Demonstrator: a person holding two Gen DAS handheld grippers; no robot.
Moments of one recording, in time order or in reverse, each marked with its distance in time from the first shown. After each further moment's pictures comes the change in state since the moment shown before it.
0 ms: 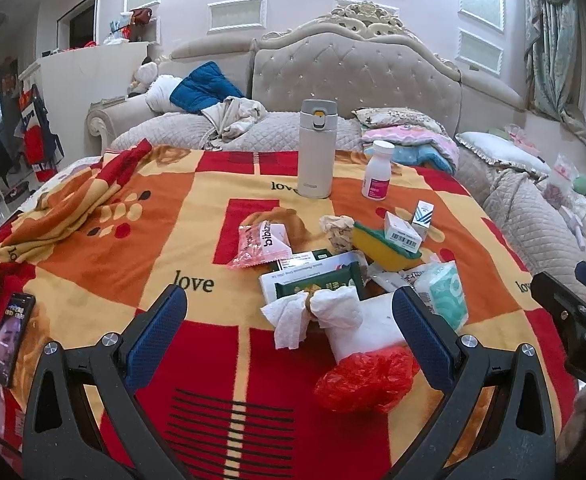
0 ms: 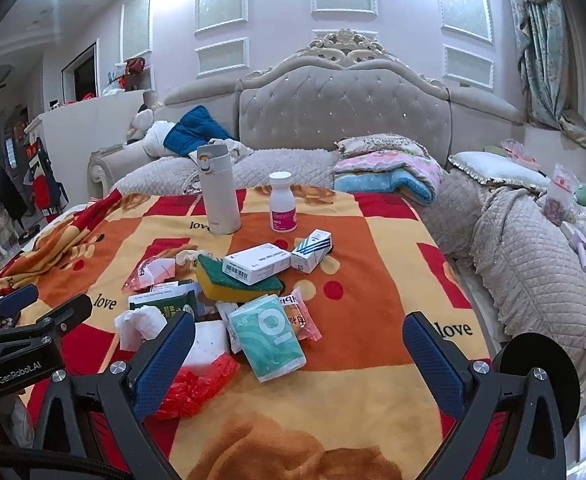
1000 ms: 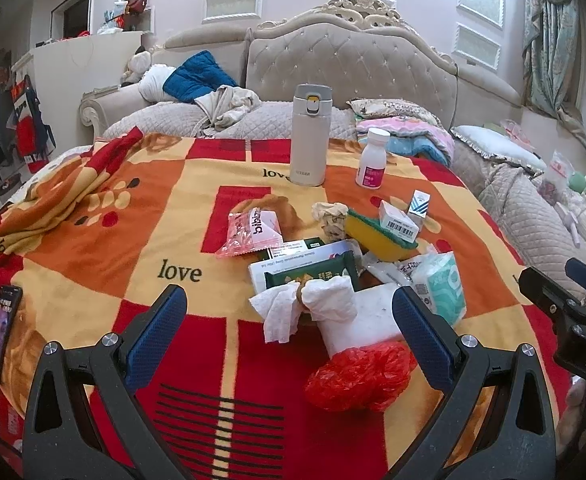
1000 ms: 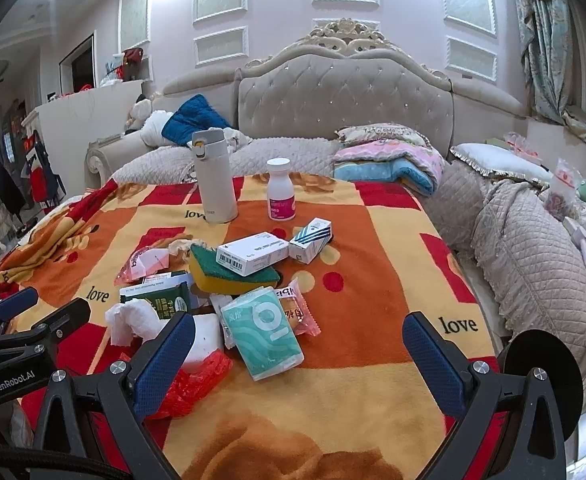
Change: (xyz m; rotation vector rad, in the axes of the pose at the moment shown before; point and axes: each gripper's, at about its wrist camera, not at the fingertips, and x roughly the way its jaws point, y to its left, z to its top) left arm 0.014 -0.002 -0.005 -0.005 0.037 -0.025; right arm 0.015 -0.003 -0.001 -0.003 0.039 -0.001
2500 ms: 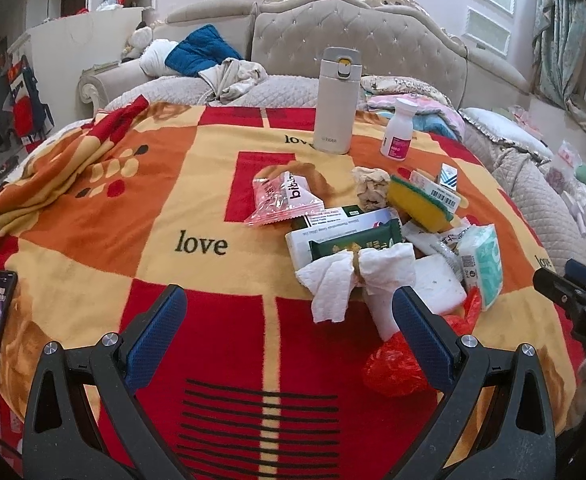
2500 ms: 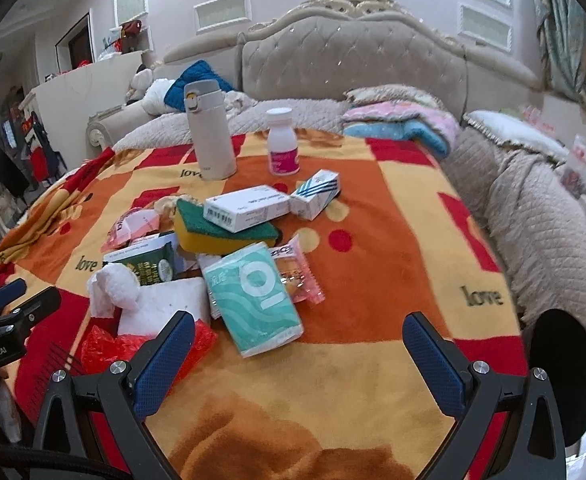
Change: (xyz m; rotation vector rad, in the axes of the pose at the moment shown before) left arm 0.030 0.044 -0.013 -0.009 0.096 -0.014; right arm 0.043 -0.009 -0.011 0.011 0.153 0.061
